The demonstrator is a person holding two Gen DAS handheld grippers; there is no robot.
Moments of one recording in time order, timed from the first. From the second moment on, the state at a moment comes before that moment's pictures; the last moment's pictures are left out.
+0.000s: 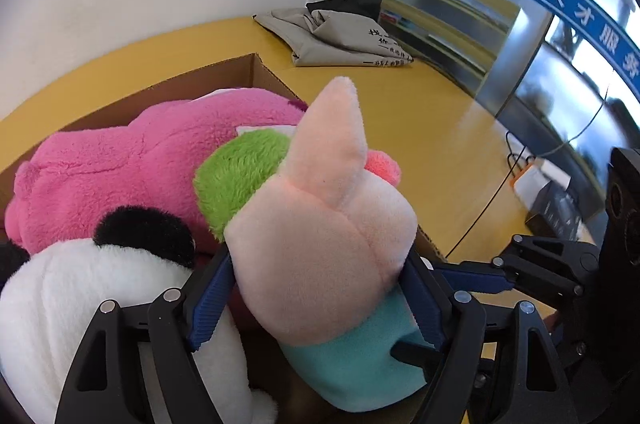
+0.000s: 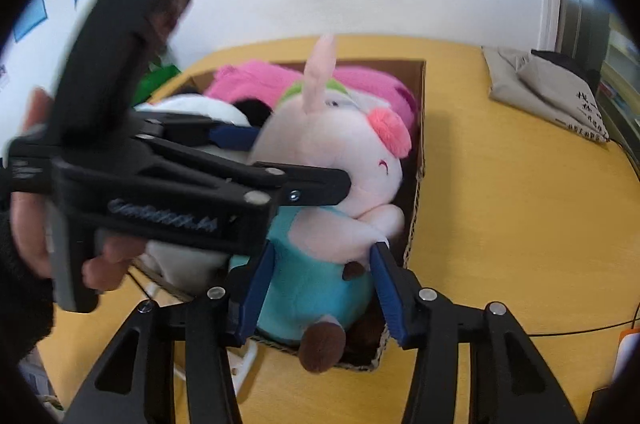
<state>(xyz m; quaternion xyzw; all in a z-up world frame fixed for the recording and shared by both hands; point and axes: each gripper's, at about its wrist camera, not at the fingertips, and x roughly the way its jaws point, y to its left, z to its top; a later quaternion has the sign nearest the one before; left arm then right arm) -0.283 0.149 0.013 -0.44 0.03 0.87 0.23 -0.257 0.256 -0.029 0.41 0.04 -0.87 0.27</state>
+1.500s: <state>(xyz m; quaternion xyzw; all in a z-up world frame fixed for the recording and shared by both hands) -0.038 -0.042 0.036 -0.39 -0.01 0.92 -0.05 -0.097 0.240 0.017 0.35 -0.03 -0.90 0.23</state>
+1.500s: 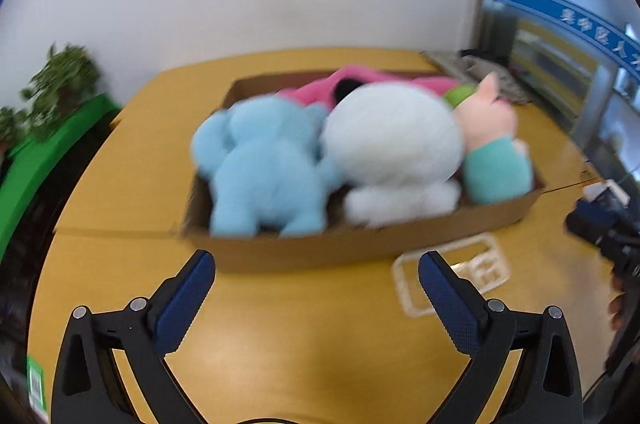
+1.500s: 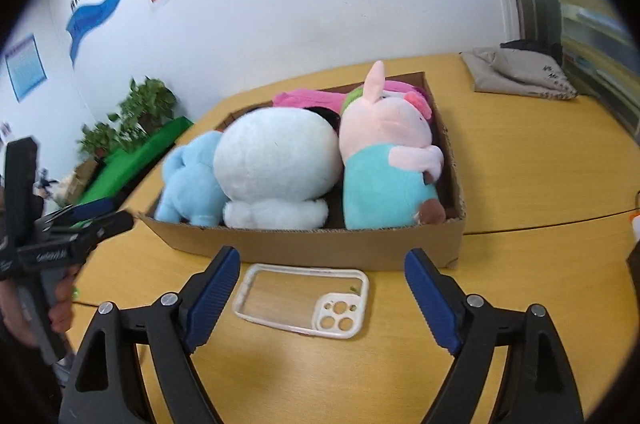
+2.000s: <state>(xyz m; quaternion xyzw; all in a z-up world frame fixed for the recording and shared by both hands) -0.011 -0.016 0.023 -0.41 -0.05 0.91 -0.03 -0.058 0.226 0.029 0.33 0.06 -0.93 0.16</state>
